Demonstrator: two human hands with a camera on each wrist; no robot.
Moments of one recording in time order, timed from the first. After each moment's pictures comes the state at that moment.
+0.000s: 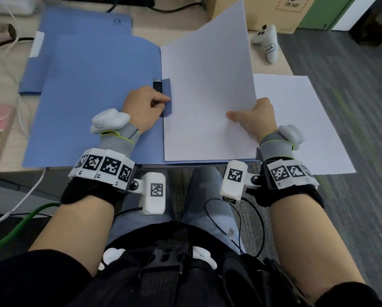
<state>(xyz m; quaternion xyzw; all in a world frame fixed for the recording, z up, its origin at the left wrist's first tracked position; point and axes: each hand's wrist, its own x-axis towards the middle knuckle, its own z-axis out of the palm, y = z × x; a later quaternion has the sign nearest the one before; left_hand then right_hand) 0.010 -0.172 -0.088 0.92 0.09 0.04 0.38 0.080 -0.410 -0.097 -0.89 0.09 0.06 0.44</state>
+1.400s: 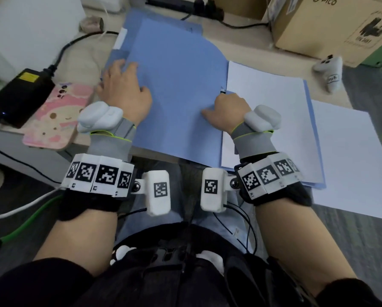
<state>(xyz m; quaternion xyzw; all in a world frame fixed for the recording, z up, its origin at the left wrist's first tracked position) -0.067 -0.073 -0.052 0.91 0.34 0.14 0.21 0.021 -0.235 -0.042 -0.96 -0.24 0.12 0.03</state>
